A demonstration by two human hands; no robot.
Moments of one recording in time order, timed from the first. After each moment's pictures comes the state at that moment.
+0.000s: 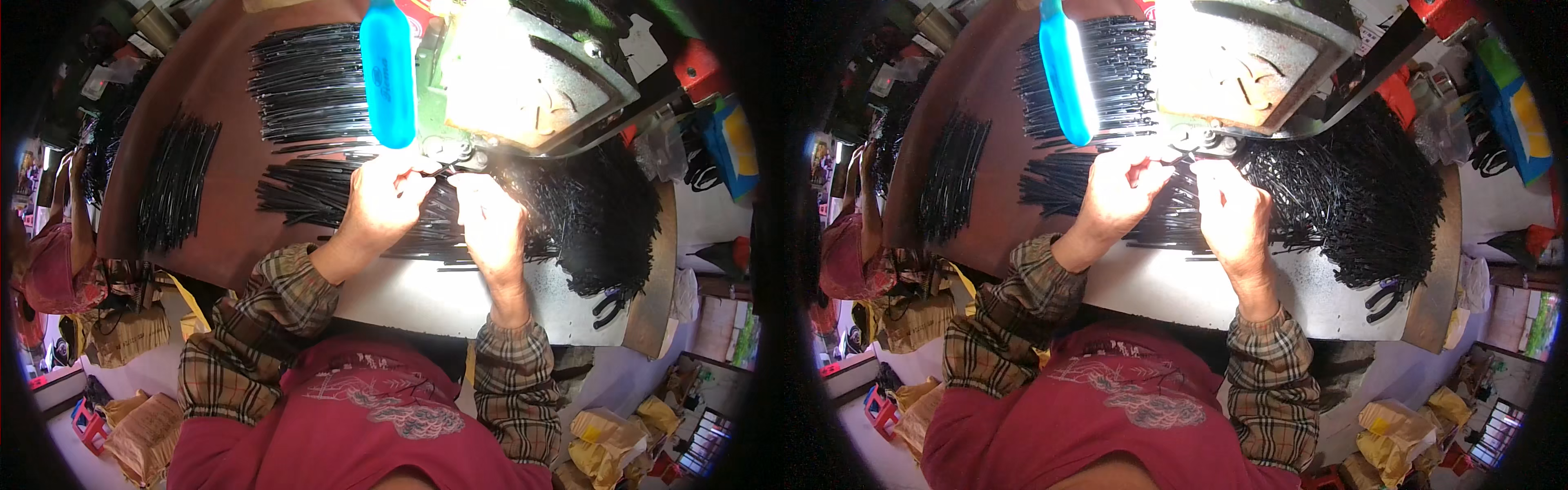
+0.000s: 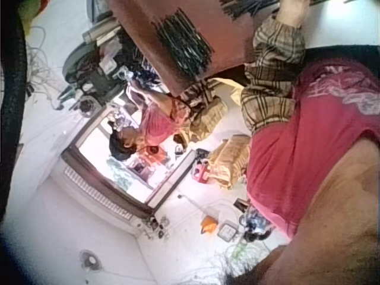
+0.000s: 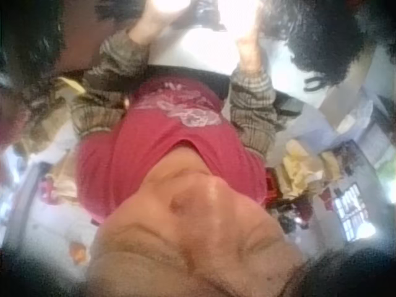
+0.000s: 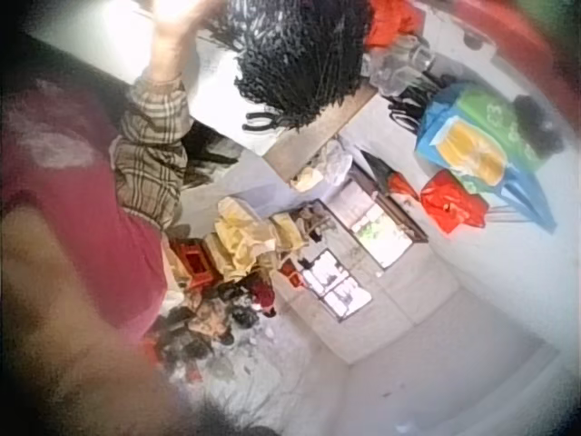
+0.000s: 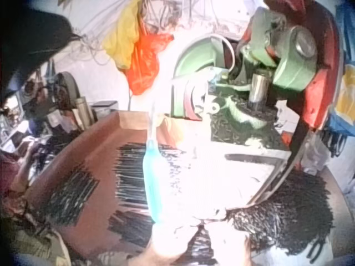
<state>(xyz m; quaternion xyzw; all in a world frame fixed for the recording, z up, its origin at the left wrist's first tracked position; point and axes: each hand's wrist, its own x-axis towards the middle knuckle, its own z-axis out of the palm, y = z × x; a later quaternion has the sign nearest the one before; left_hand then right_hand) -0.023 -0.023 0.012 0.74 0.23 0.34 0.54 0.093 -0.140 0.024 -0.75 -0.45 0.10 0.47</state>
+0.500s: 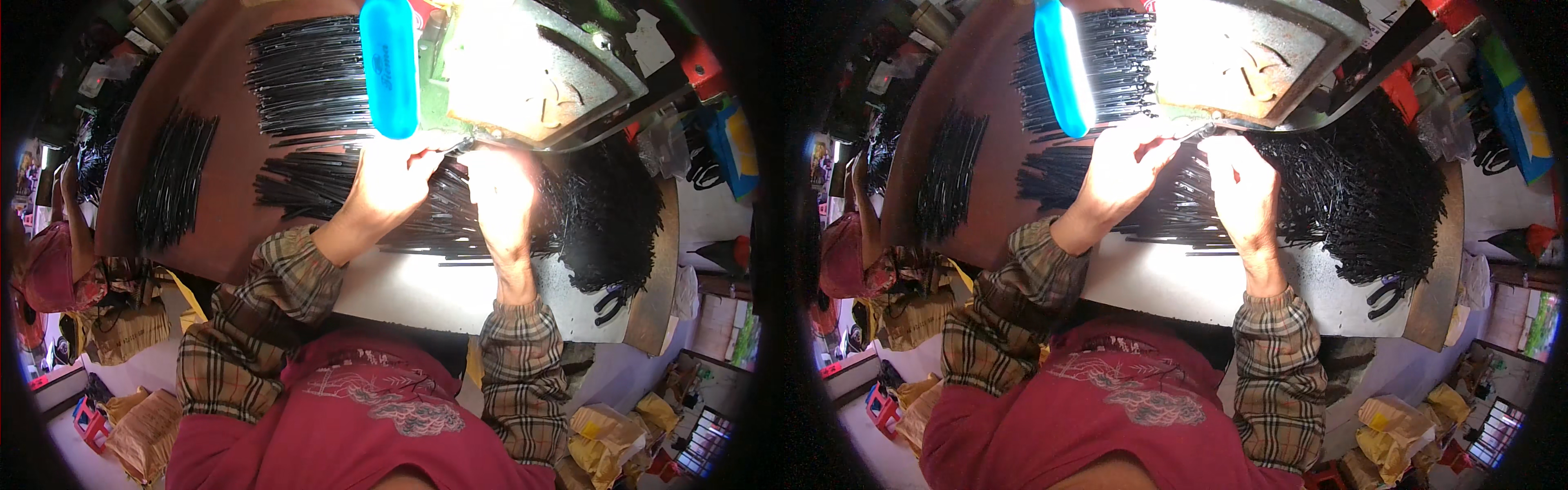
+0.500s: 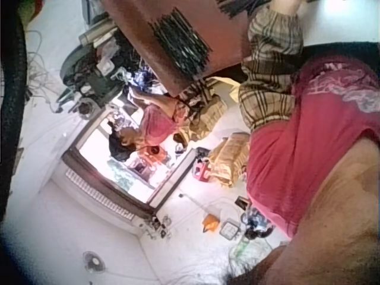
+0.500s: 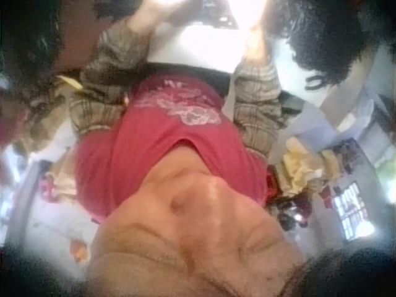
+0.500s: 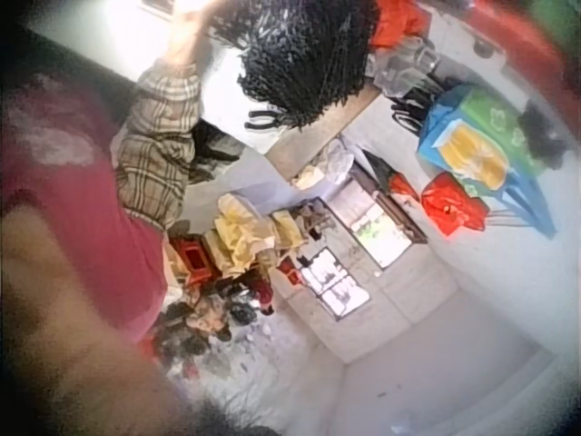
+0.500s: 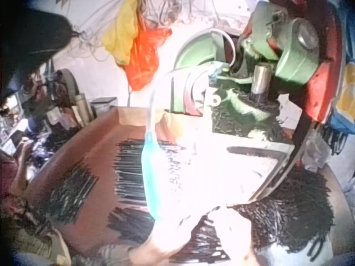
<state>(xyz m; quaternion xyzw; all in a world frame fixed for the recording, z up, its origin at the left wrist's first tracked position) -0.013 -0.012 0.022 0.75 0.22 0.29 0.56 0.107 -0.130 0.020 -0.68 -0.44 0.11 0.57</state>
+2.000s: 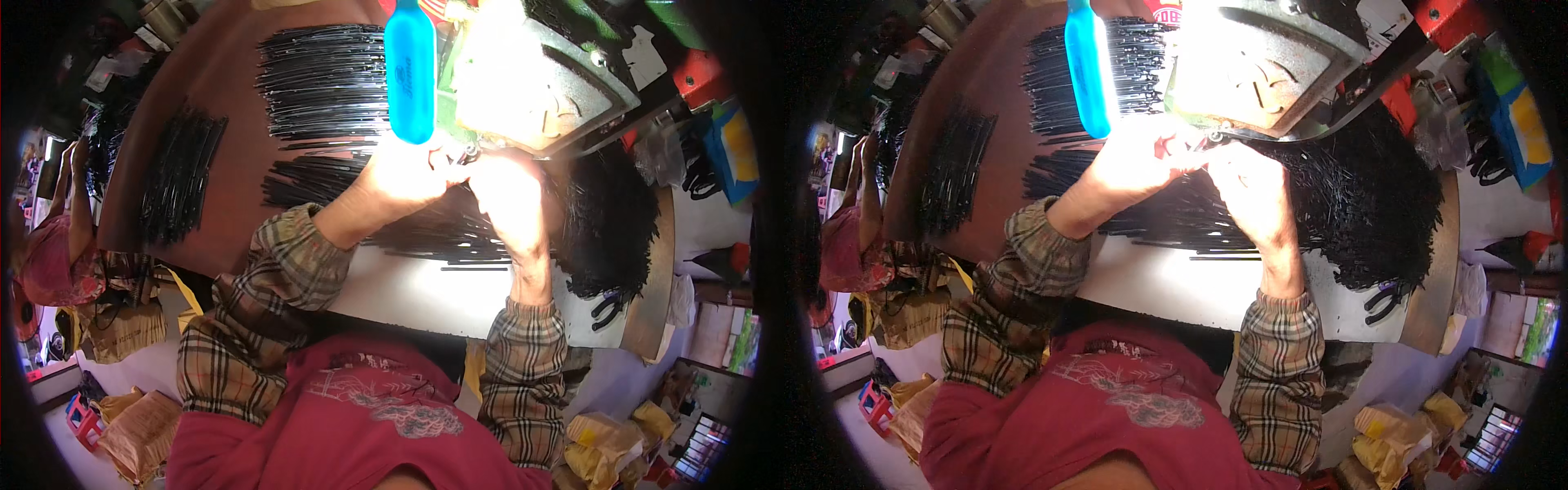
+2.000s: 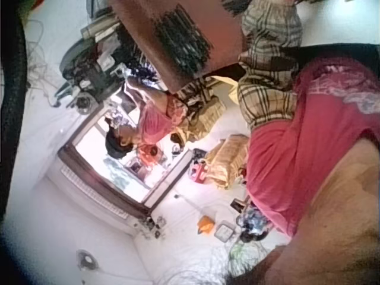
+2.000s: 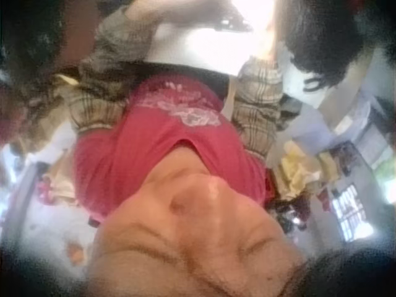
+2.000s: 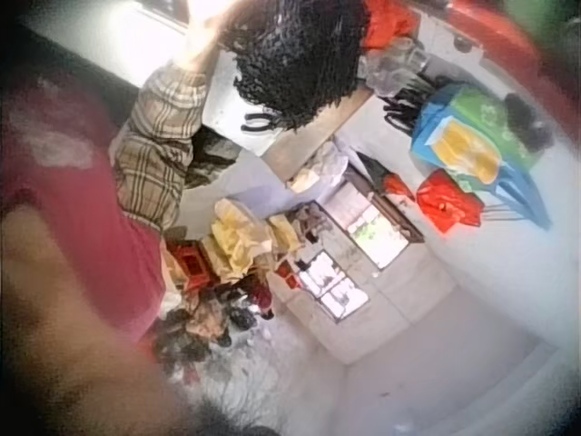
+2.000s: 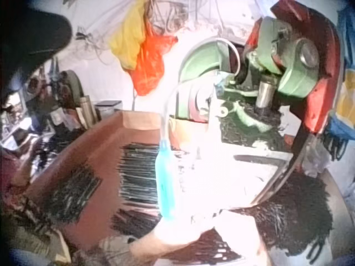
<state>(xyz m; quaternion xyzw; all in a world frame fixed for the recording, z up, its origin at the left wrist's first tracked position) -0.004 0.002 0.027 0.79 0.09 0.33 0.52 0.127 -0.135 0.033 -0.65 -0.49 0.24 0.53</state>
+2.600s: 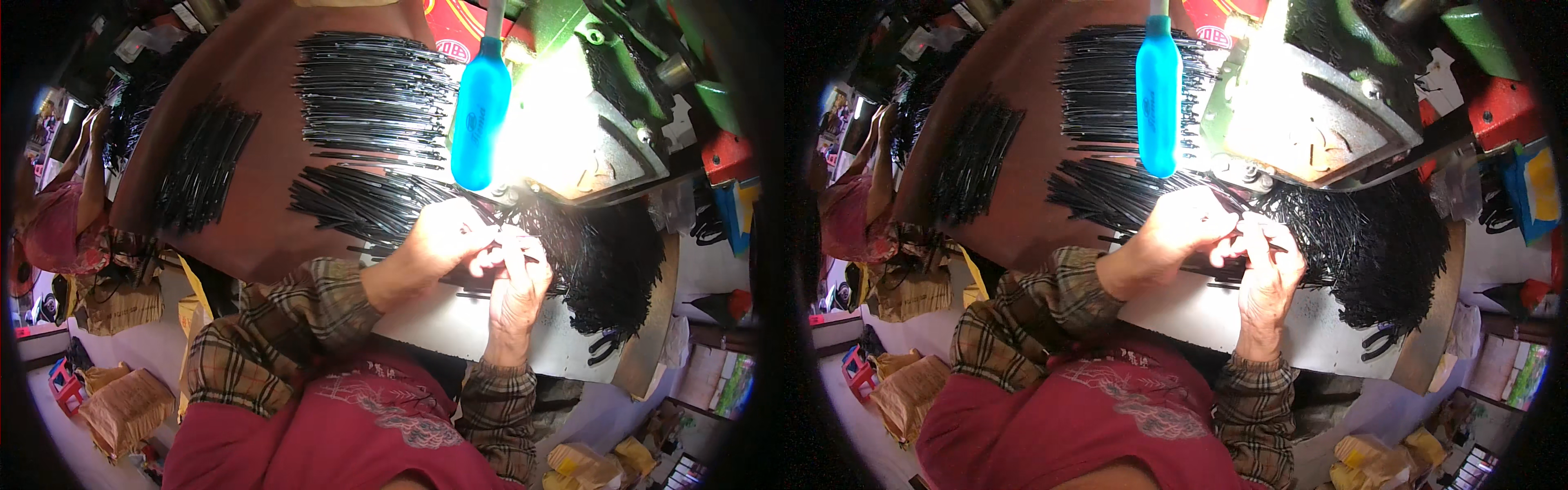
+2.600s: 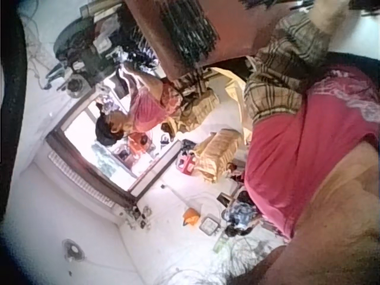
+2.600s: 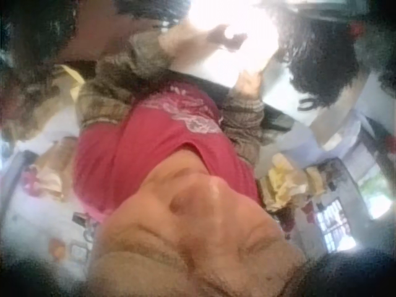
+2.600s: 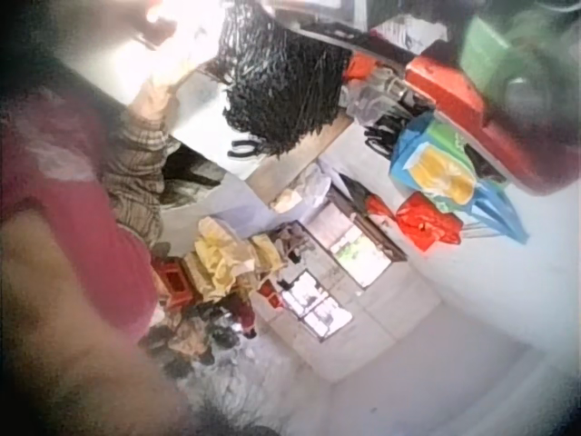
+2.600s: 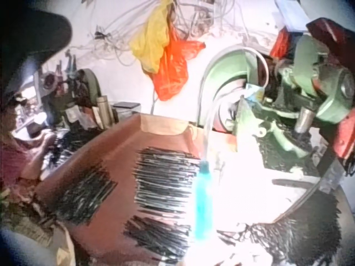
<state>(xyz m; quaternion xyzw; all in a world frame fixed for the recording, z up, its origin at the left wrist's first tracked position) -0.024 -0.043 0.003 0.46 0.09 0.23 0.86 0.075 -0.158 0.013 -0.48 -0.22 0.31 0.79</state>
